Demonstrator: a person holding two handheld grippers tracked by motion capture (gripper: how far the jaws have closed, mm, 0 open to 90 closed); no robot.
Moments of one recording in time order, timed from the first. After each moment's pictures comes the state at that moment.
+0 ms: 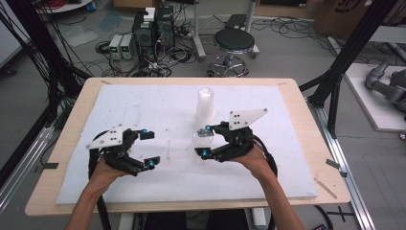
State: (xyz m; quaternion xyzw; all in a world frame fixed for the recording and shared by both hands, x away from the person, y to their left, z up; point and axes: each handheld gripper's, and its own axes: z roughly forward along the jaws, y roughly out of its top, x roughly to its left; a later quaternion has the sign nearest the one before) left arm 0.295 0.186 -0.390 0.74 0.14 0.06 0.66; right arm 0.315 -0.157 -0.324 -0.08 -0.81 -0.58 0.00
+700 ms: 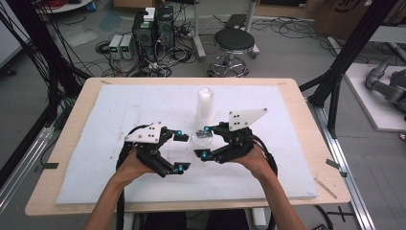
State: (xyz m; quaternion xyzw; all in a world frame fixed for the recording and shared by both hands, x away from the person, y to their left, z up) left arm 0.308 0.110 -0.374 0.77 0.06 0.00 0.64; right arm 0.312 -0.155 -0.320 -0.06 -0.81 -0.58 0.02
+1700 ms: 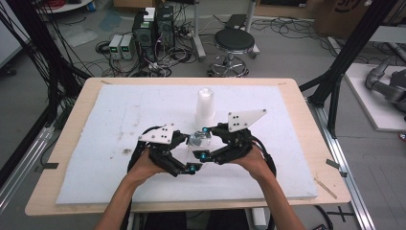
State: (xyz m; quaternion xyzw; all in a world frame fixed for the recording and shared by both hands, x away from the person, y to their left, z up) left arm 0.312 0.089 -0.385 0.76 0.05 -0.02 0.65; right arm 0.311 -0.153 -0.323 -0.06 -0.80 -0.59 0.02
